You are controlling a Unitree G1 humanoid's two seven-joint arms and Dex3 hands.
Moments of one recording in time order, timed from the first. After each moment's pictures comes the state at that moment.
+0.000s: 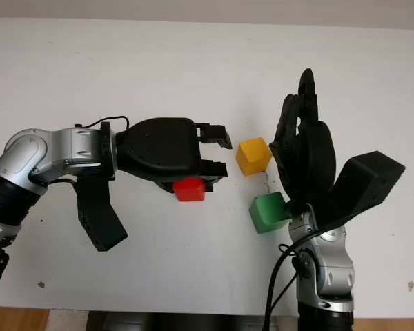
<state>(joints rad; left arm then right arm) -0.94 0.60 -0.46 0.23 1.04 -0.86 -0.18 -0.22 -0.07 -0.15 -0.30 0.27 0.28 0.04</state>
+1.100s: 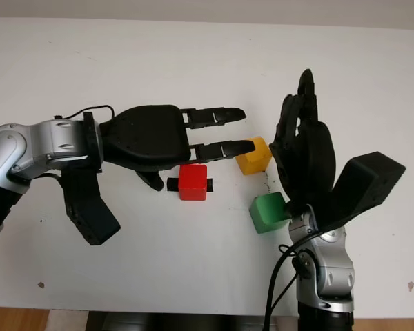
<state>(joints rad) -0.92 0.71 -0.40 0.12 0.96 -0.74 -0.32 -0.22 -0.07 -0.15 -0.30 0.28 0.28 0.04</state>
